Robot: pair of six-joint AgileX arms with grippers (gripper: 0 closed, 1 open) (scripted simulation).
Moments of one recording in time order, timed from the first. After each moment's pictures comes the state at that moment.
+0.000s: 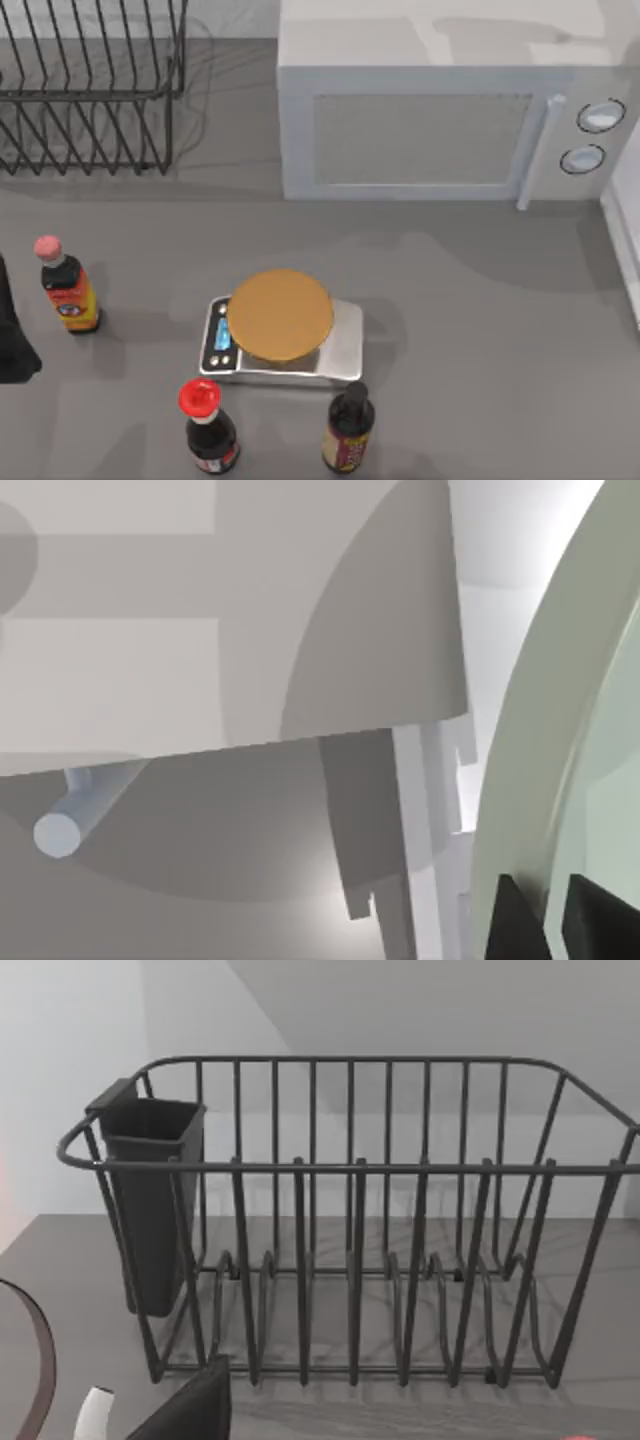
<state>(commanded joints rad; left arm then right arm) 0.00 0.00 0.00 0.00 0.00 0.00 0.04 2.35 2.71 -1.82 0.05 0.20</state>
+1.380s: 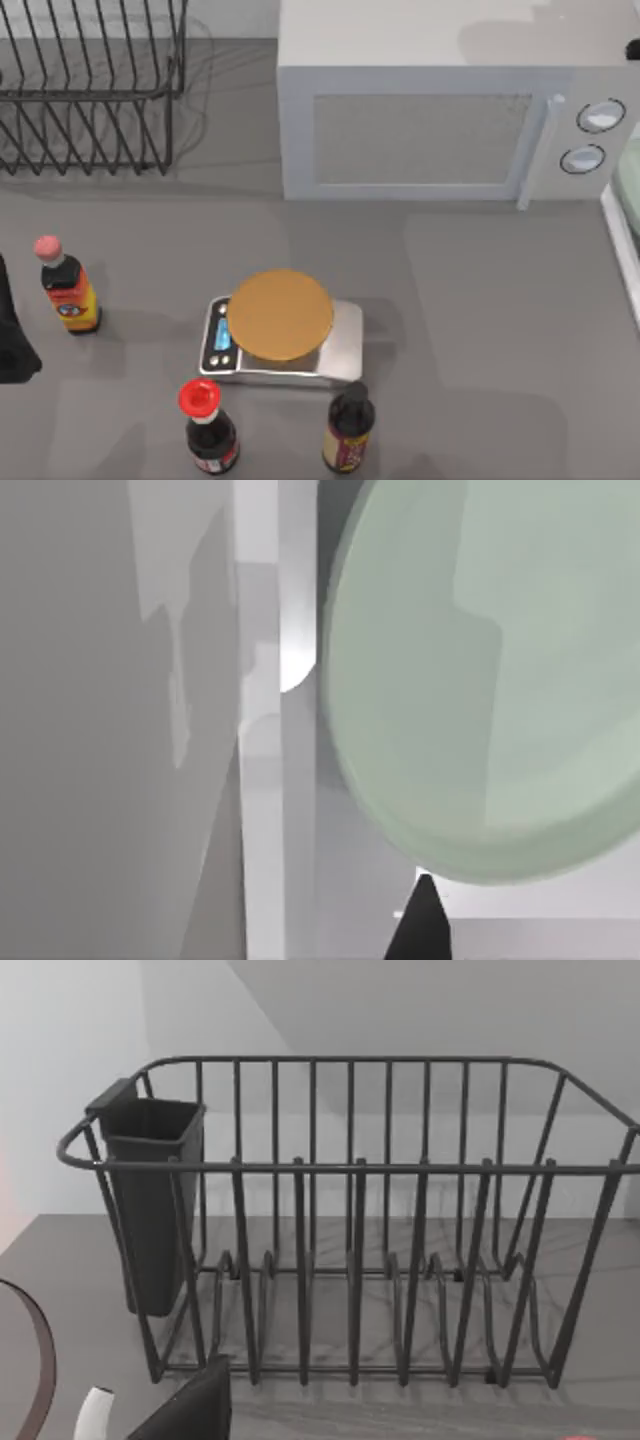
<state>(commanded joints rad) 0.00 0.00 0.00 0.00 0.00 0.00 -0.08 2.71 2.91 -1.76 0.01 -0.06</state>
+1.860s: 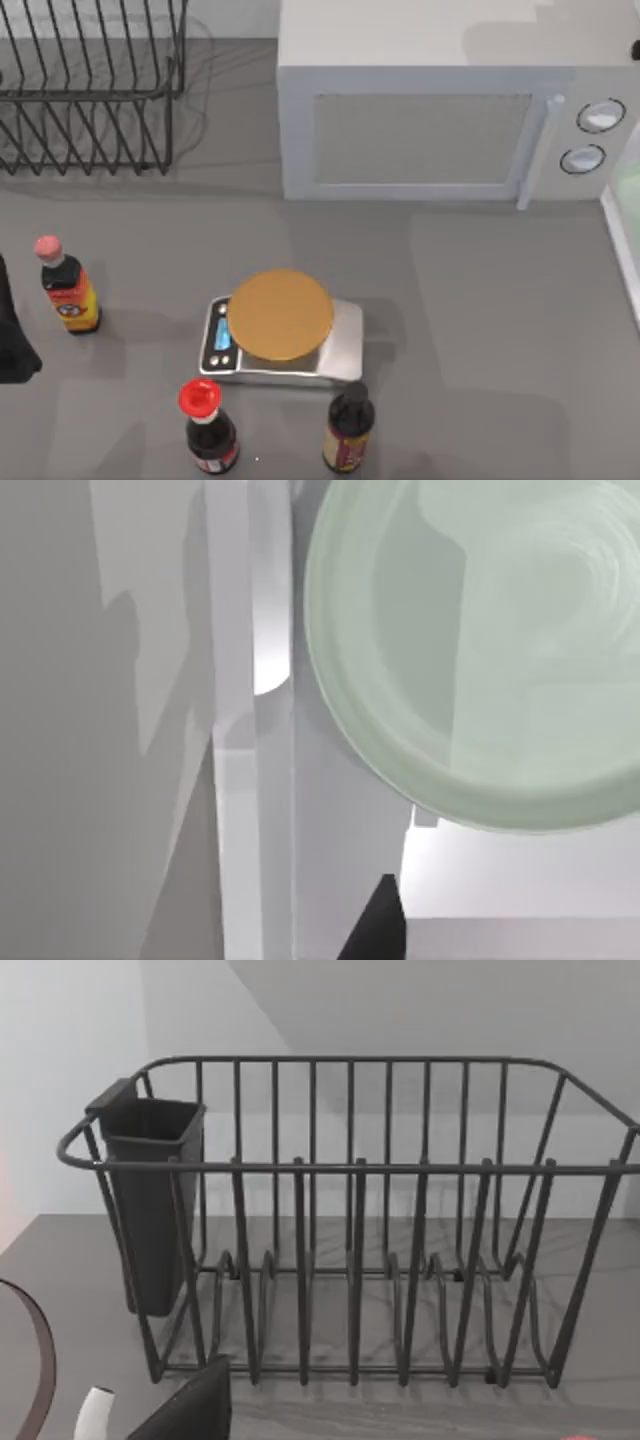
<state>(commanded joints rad) 0.00 0.00 0.00 0.00 0.00 0.00 -0.08 2.71 2.91 -1.76 0.01 -0.06</state>
